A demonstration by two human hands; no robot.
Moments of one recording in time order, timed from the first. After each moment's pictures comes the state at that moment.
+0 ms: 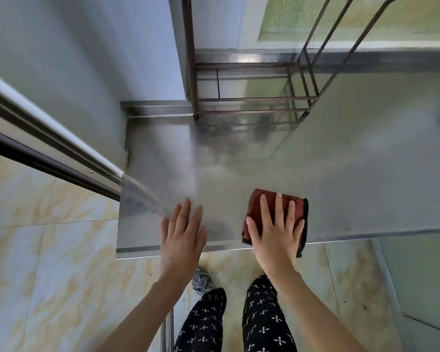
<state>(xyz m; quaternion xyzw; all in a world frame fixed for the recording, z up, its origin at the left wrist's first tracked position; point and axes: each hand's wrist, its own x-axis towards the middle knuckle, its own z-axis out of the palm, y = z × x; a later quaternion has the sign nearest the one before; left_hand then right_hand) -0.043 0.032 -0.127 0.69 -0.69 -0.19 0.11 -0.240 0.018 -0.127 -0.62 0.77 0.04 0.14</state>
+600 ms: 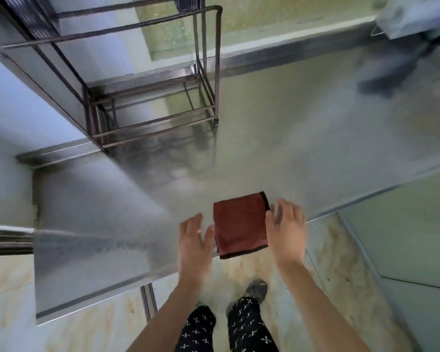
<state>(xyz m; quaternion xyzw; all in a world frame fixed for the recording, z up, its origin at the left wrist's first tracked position) -0.218 0.000 -0.095 0.67 -0.57 -0.42 0.22 -0.390 0.018 -0.092 -0.43 0.86 -0.22 0.18</state>
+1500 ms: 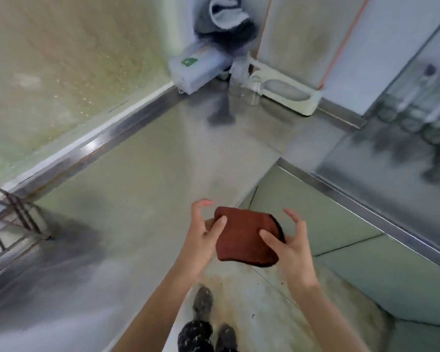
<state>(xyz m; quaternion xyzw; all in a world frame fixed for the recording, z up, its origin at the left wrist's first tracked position) -0.560 -0.001 0.029 0.35 -0.61 -0.70 0.16 -0.662 0.140 0.032 -0.03 0.69 -0.64 0.33</state>
